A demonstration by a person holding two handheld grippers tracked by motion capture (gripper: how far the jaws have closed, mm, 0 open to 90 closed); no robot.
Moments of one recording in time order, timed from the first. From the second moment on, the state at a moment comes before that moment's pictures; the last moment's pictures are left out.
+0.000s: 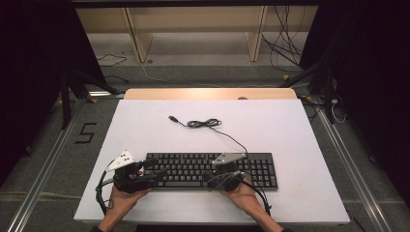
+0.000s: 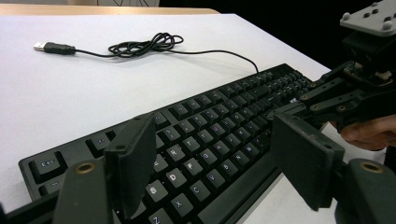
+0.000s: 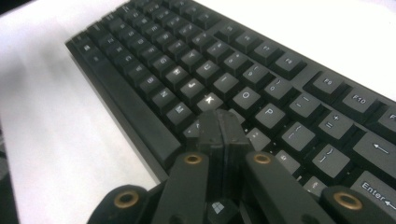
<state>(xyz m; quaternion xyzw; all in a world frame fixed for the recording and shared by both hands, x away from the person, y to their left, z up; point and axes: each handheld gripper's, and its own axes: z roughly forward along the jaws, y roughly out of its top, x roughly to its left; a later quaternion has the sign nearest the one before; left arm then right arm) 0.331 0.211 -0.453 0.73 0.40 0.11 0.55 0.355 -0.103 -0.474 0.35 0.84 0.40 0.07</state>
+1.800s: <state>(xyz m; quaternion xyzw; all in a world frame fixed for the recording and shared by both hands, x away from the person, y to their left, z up) 0.332 0.211 -0.453 0.73 0.40 0.11 0.54 0.341 -0.149 -0.437 0.35 0.78 0.51 0.10</state>
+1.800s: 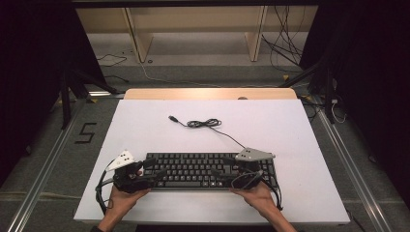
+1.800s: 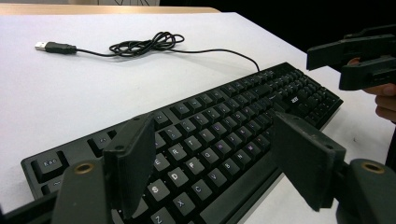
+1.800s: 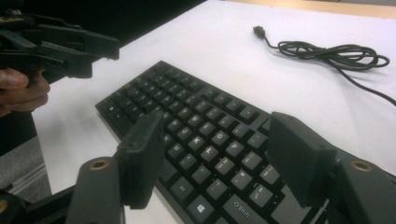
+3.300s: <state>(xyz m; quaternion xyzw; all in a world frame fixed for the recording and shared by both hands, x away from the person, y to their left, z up) 0.324 0.200 -0.453 0.74 0.38 0.09 0.55 0.304 -0.212 -0.440 0.38 0.75 0.53 0.15</state>
